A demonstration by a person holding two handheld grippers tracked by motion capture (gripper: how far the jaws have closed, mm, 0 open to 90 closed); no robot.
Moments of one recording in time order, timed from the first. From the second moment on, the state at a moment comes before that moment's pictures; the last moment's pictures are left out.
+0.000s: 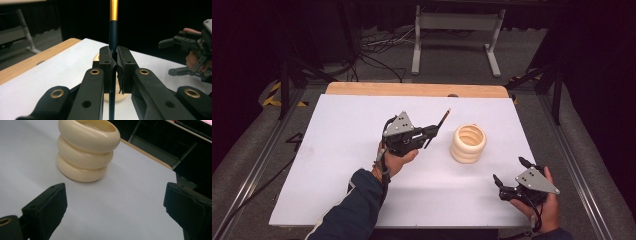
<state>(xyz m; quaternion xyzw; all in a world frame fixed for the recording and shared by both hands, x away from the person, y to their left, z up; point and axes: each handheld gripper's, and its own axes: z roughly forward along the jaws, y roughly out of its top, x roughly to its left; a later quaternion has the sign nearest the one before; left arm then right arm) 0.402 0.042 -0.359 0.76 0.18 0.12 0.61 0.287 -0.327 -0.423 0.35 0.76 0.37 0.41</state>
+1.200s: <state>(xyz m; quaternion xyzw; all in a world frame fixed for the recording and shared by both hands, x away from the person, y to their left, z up) 0.420 0.012 -0.362 0.74 0.18 0.12 0.63 0.288 -0.328 -0.423 0.35 0.75 0.37 0.41</state>
